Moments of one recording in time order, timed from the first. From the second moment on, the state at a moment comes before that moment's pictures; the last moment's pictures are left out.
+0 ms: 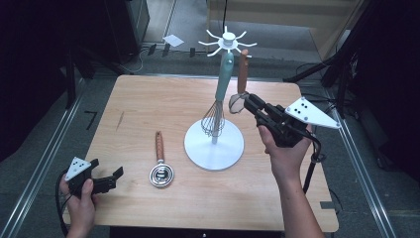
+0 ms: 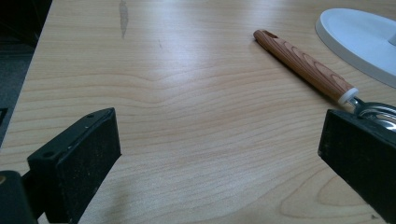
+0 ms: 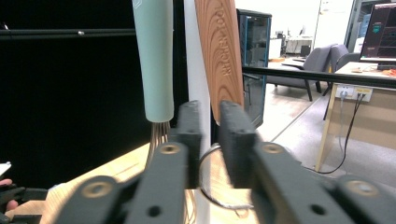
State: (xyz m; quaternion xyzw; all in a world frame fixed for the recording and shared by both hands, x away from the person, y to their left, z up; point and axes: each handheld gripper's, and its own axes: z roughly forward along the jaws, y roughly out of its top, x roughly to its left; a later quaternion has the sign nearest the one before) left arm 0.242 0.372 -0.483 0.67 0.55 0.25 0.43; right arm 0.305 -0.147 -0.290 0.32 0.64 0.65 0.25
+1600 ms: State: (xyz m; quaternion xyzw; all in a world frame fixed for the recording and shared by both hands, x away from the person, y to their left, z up) left arm 0.242 0.372 -0.483 0.67 0.55 0.25 0.43; right arm 0.347 -0.137 -0.236 0.24 0.64 0.67 0.29
